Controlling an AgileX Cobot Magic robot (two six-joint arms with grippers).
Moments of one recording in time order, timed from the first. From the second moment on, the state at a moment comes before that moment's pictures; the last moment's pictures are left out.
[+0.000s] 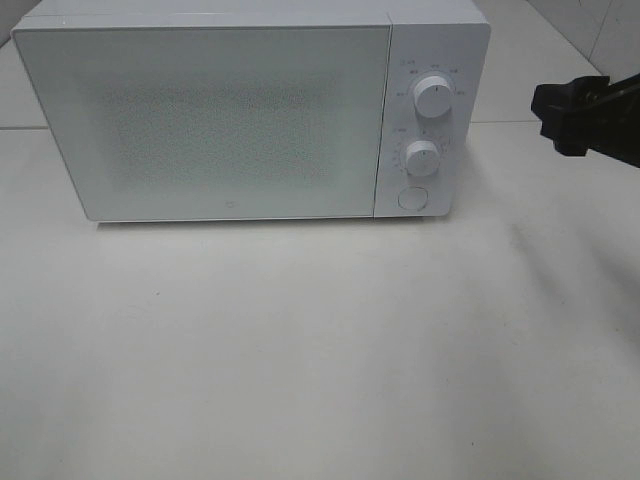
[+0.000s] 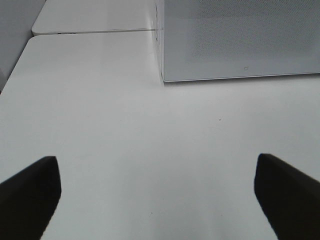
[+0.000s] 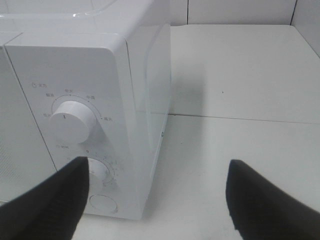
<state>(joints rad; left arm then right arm) 0.05 0.00 -0.50 -0.16 1.04 0.14 0.14 1.26 -0.46 -0.05 -0.52 0.11</state>
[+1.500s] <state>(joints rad) 0.05 0.00 -0.50 -0.16 1.04 0.14 0.76 1.78 -0.41 0.84 -1.21 -0.27</state>
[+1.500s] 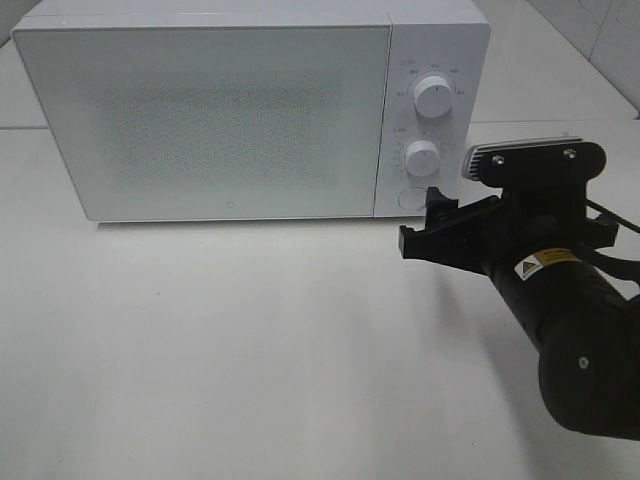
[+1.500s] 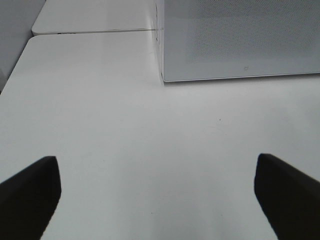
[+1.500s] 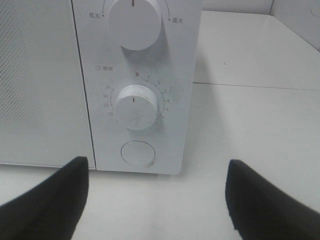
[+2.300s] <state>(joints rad) 0.05 0.00 -0.50 -0.16 1.04 0.14 0.76 1.81 -0.52 0.84 -1.21 -0.31</state>
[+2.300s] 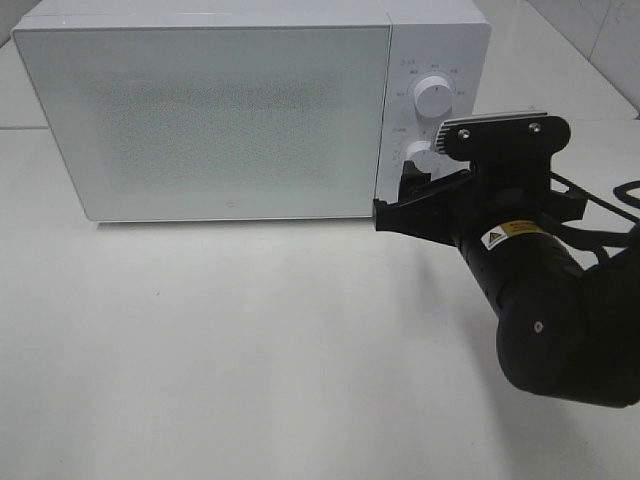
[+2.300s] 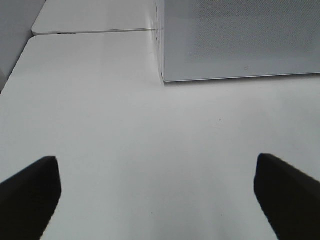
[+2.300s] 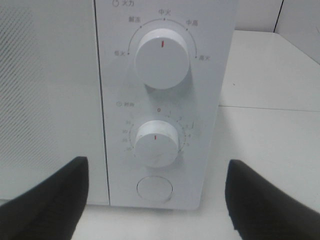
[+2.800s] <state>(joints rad) 0.05 0.00 -0.50 -0.16 1.04 0.14 0.71 1.96 -0.65 0.80 -1.21 -0.29</state>
